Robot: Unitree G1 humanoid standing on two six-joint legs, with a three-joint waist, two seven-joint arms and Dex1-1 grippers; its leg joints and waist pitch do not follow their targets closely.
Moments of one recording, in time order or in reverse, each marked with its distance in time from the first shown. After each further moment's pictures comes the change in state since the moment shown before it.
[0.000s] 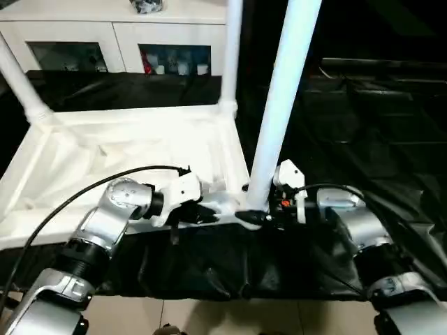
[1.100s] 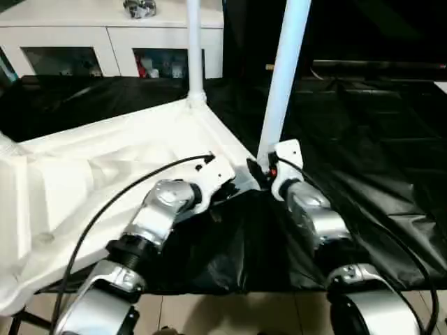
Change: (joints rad) left arm -0.078 -0.297 0.030 0.109 0.149 0.156 0.538; right arm -0.099 0.291 -0.238 0.228 -0.078 -0.023 -0.994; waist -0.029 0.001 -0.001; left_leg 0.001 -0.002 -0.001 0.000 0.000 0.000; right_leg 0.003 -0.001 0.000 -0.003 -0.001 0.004
